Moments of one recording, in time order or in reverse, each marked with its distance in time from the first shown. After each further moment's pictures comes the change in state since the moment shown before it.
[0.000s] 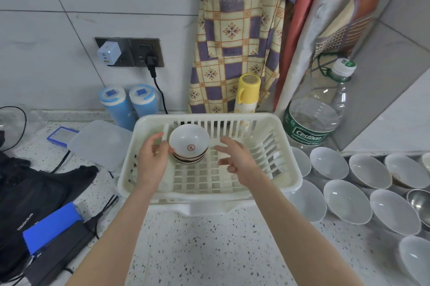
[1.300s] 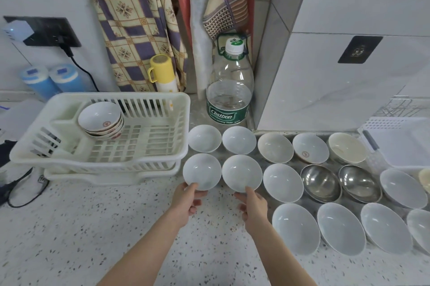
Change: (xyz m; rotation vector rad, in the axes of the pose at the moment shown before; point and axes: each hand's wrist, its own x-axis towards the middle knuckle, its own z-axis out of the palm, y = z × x) left_hand -0.245 -0.007 0.268 -0.184 -0.304 -0.761; right_hand -0.090 0.140 -0.311 0.270 0.415 0.284
